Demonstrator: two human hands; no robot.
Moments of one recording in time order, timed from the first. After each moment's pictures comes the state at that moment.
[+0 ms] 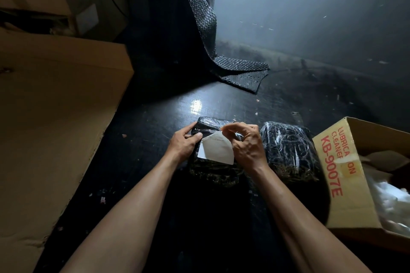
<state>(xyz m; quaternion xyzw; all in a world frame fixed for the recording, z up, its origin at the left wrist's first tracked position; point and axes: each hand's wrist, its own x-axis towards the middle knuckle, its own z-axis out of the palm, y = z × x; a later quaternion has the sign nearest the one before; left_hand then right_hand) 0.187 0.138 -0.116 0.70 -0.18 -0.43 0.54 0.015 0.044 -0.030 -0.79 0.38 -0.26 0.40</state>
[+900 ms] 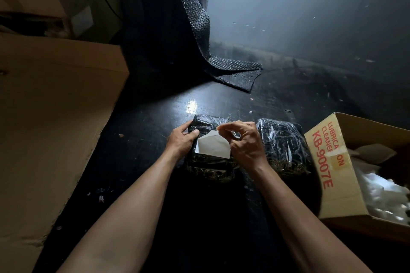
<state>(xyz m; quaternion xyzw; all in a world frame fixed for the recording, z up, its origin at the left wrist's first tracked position) 0.181 0.134 -0.104 0.73 -0.18 -0.41 0.52 0.003 0.059 -0.003 -0.81 0.37 -0.27 0.37</state>
